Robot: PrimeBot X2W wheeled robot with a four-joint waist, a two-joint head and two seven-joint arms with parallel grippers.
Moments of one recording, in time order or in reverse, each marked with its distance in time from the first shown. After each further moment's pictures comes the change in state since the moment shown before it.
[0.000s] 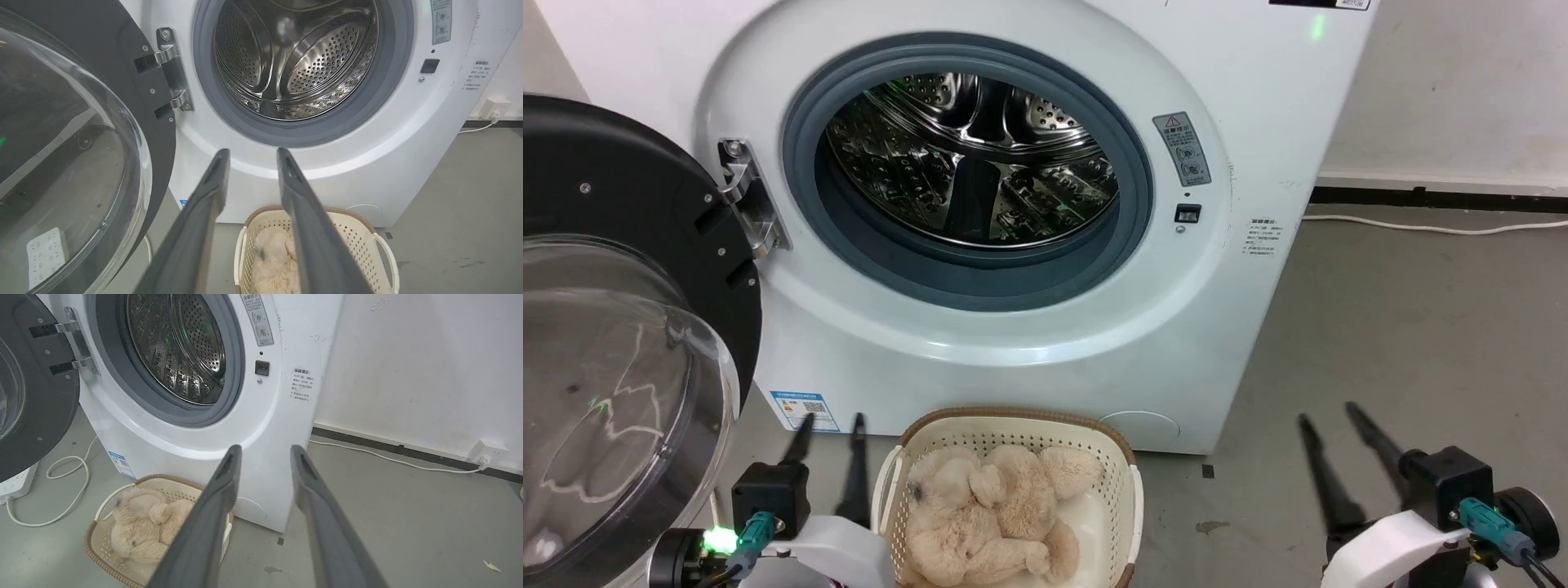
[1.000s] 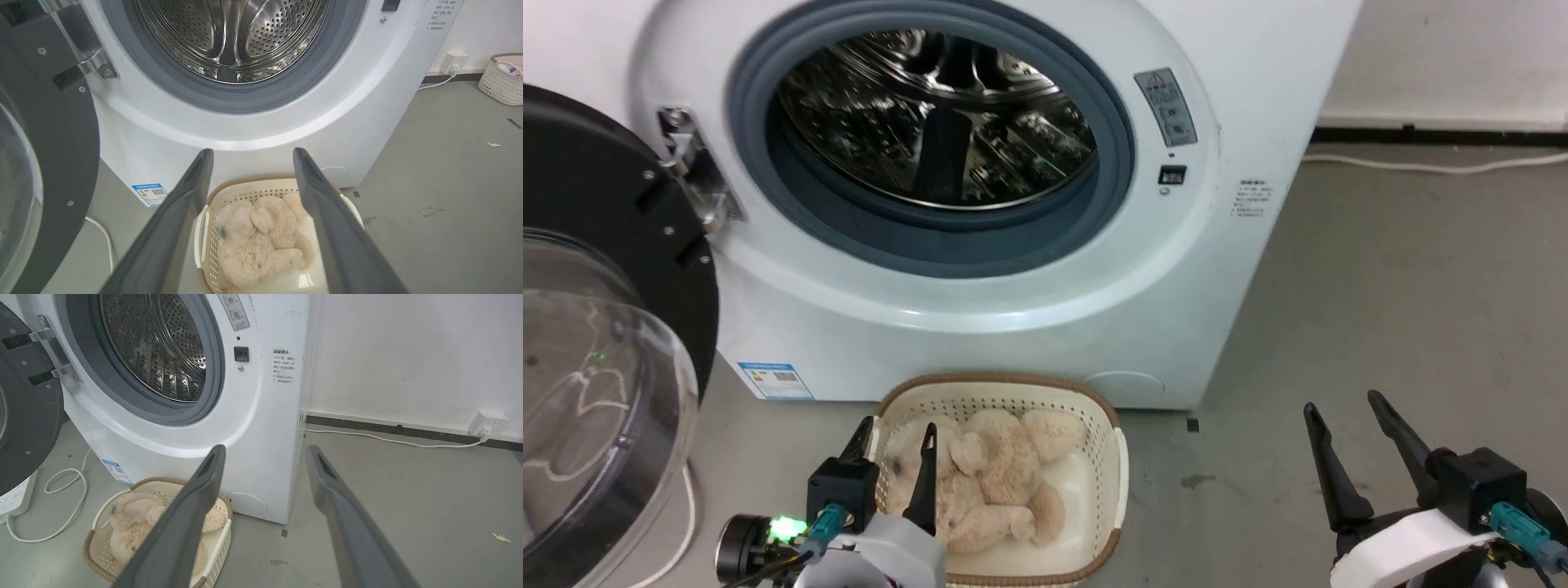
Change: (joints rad) left arm -0.053 0.001 -0.116 0.128 0.000 0.009 -0.041; right arm 0.001 0.000 -0.018 -0.007 0.065 0.000 -0.051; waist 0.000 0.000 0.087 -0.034
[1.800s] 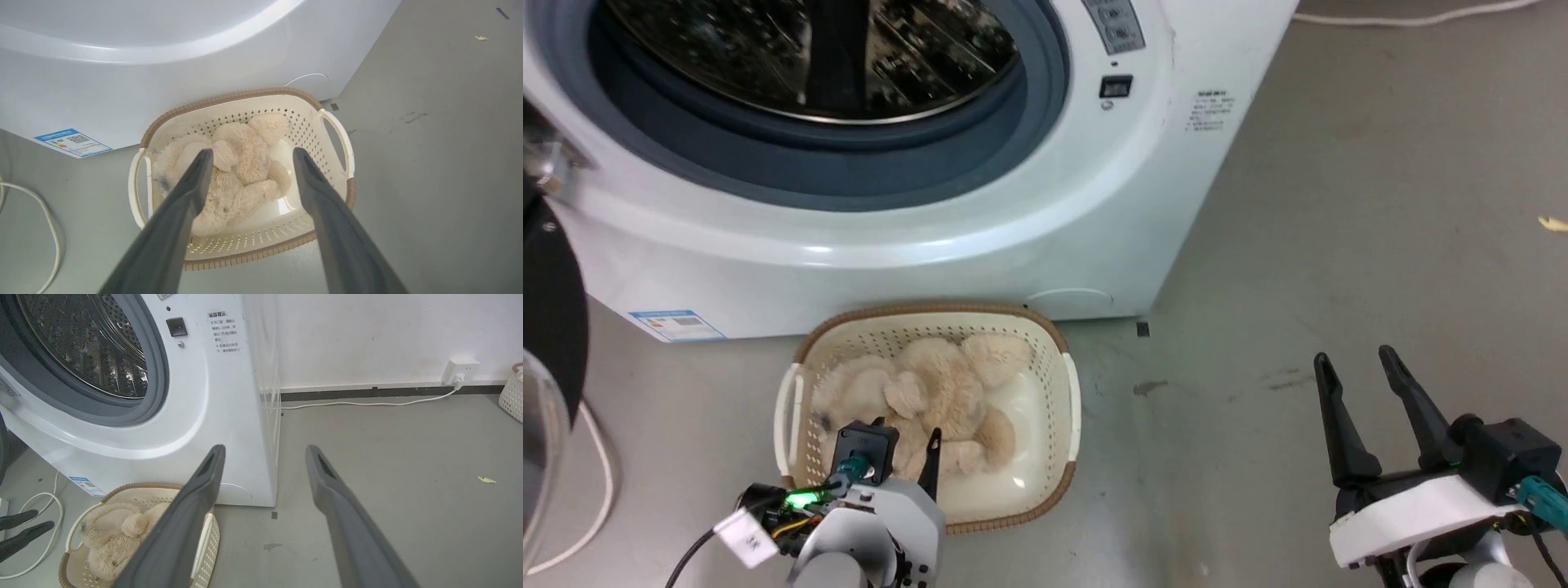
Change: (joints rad) left arm -0.182 0.050 -0.065 0.304 -0.044 -0.017 0.048; right arm -0.067 0.000 0.016 0.003 0.111 0.000 -0.051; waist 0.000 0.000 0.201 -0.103
